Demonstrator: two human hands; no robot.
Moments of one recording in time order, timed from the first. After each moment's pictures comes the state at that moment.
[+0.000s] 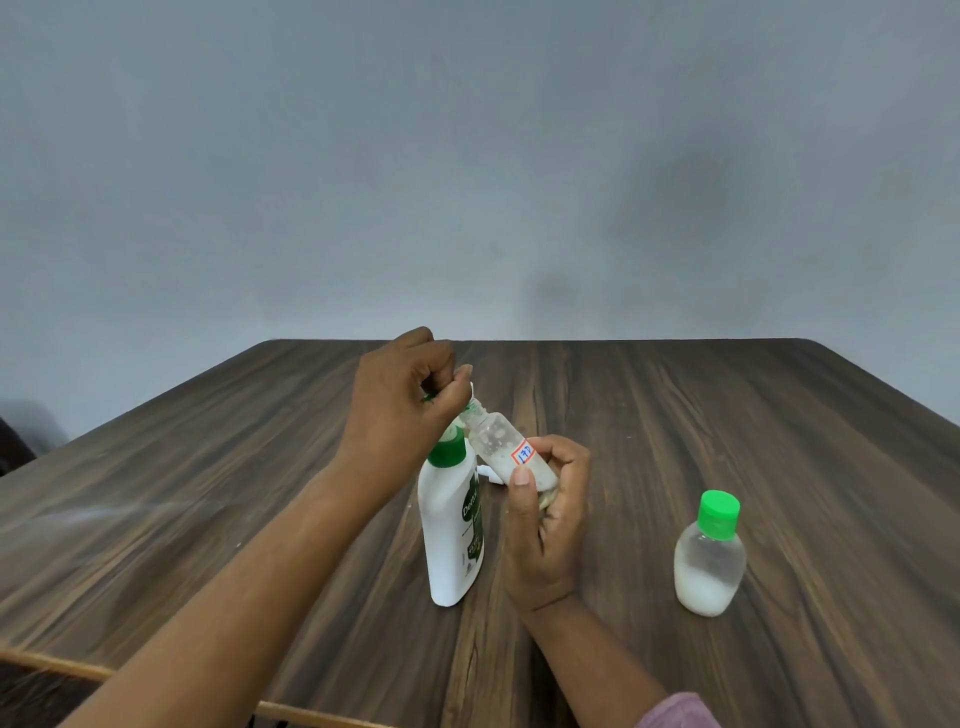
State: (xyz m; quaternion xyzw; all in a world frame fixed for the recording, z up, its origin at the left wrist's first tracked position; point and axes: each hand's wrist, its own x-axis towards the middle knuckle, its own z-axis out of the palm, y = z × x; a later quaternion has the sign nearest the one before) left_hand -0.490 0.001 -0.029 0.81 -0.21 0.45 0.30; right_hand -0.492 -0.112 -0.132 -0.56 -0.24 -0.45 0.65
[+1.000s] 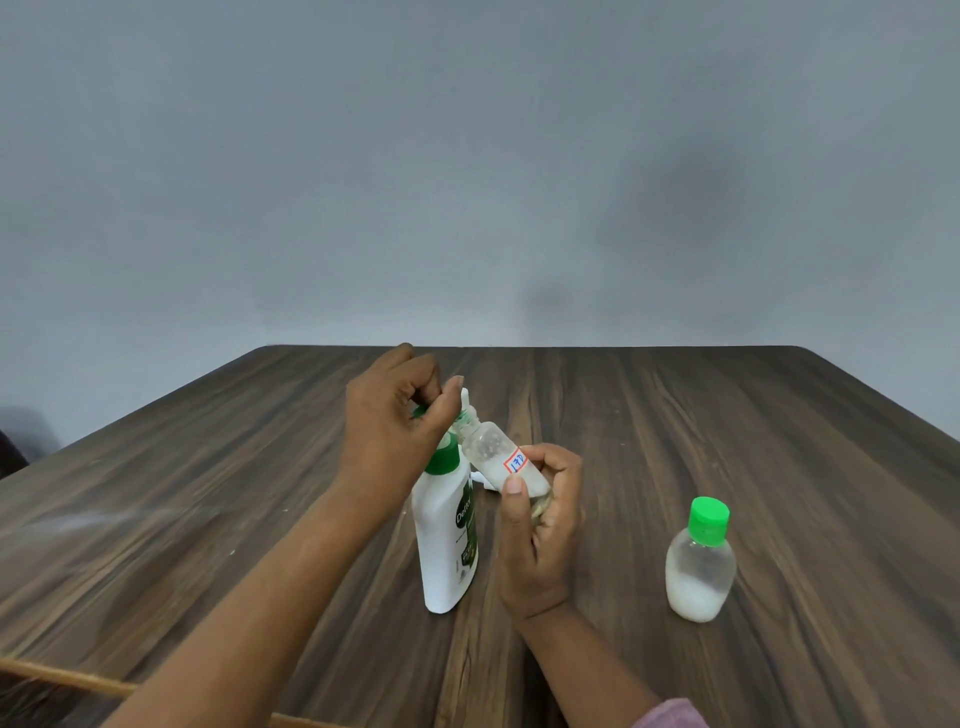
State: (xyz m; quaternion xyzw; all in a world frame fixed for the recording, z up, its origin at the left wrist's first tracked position) left_hand -0.490 0.000 -0.041 0.78 -0.19 0.48 0.35; right_hand -0.493 -0.113 -0.133 -0.57 -0.23 -0.45 0.65
